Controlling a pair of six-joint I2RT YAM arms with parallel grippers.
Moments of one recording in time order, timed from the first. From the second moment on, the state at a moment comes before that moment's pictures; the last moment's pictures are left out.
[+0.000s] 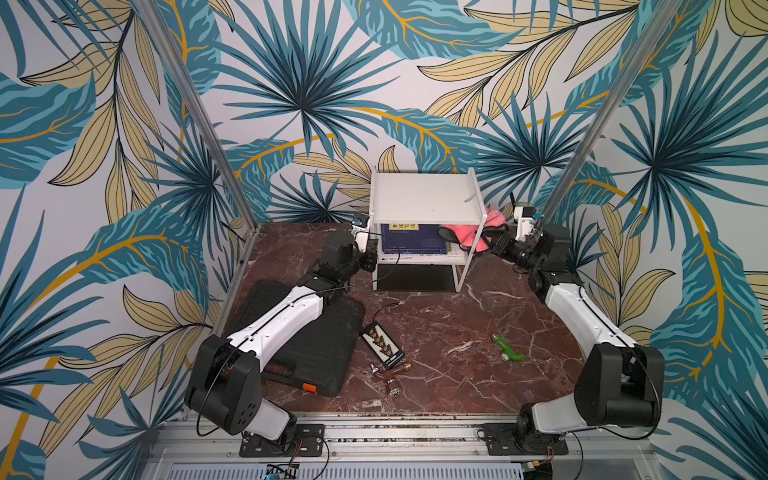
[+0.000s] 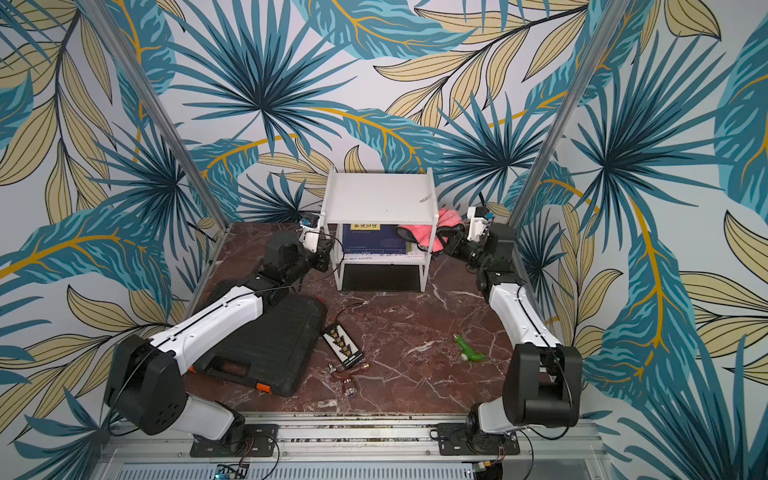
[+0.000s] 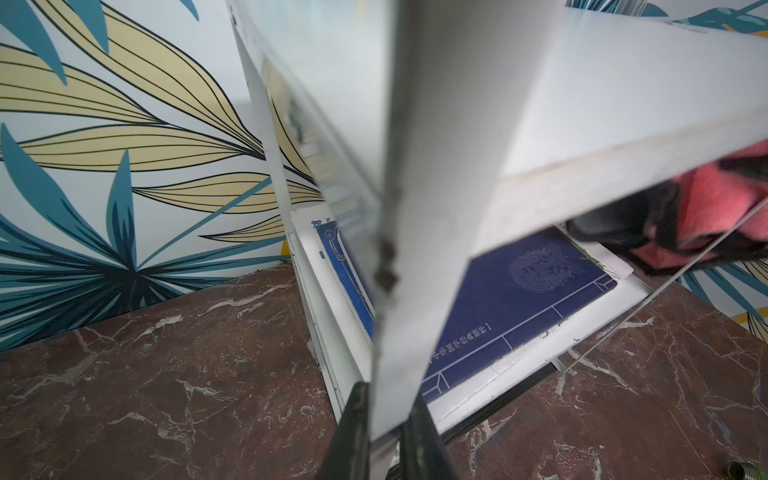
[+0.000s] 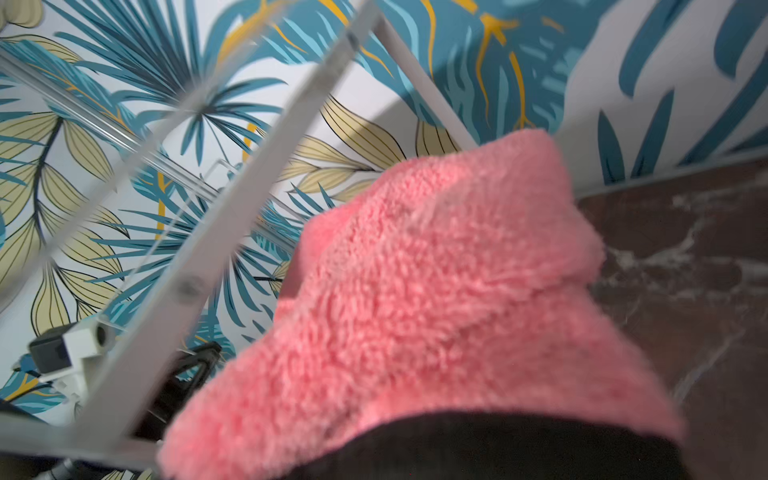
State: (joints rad) left arm -0.44 1.49 1.13 0.09 0.04 -0.09; right arm -0.09 1.50 1.05 0.16 -0.68 0.61
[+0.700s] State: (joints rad) left arm -0.42 1.55 1.21 0.02 0.04 -0.07; right arm -0.06 2.00 1.66 0.02 -0.57 0.68
